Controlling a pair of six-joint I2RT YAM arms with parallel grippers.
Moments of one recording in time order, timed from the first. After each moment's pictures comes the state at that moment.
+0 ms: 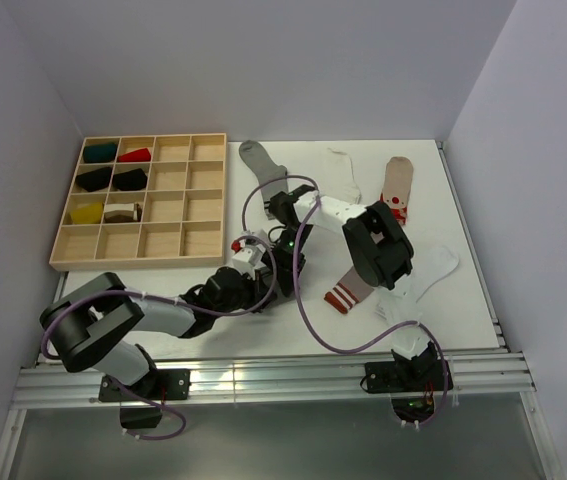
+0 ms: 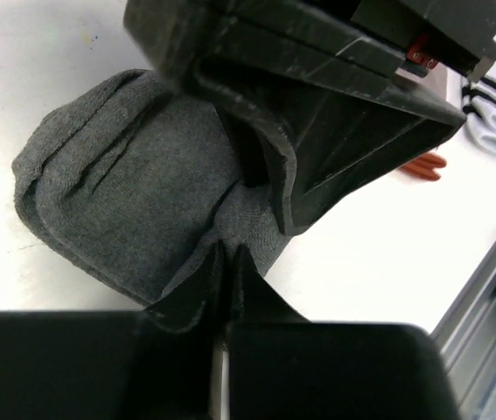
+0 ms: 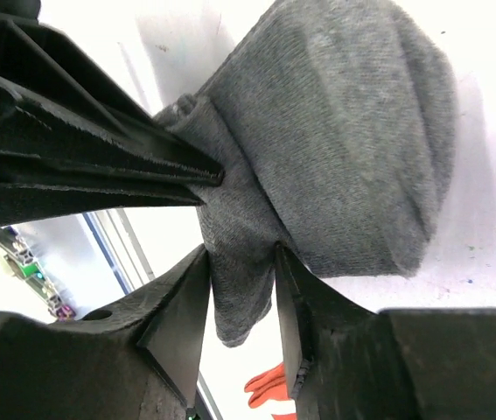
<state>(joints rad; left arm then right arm) -0.90 1.51 0.37 0.67 0.00 -0.60 0.63 2.21 1.65 -1.20 -0.68 -0.61</state>
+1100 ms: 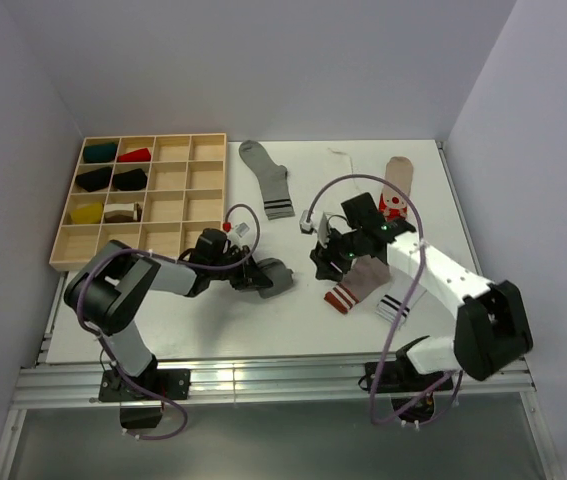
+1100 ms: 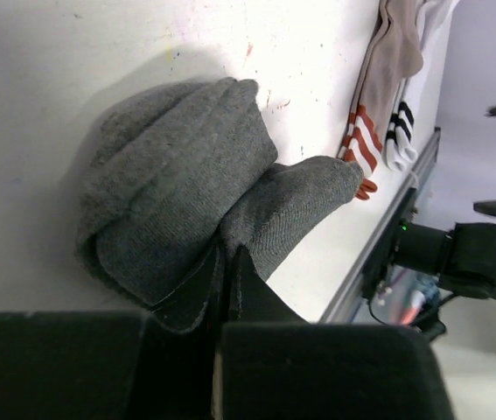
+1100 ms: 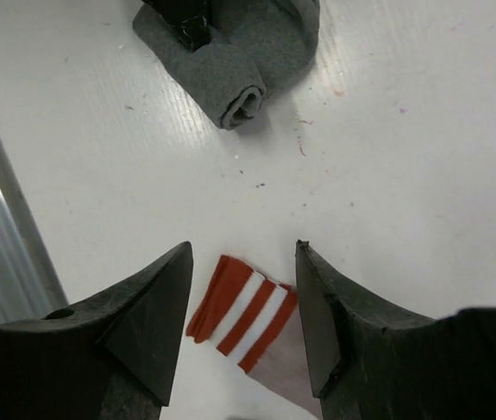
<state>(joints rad) -0.55 1.71 0.57 0.50 0.56 -0.81 0.43 1.41 0.97 -0.65 -0.59 -0.59</state>
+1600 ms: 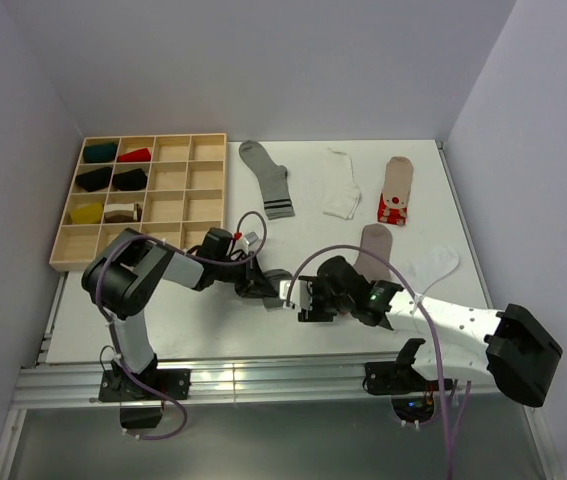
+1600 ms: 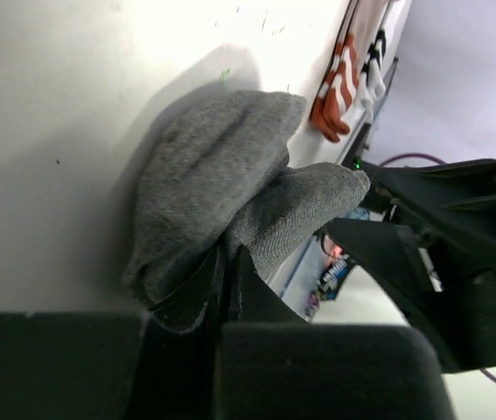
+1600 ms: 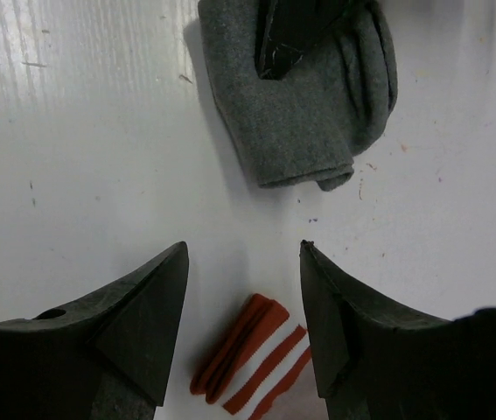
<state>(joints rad) -0.53 1.86 0.66 0.41 0.82 -0.88 0.85 1.11 0.53 -0.23 -0.20 -0.68</state>
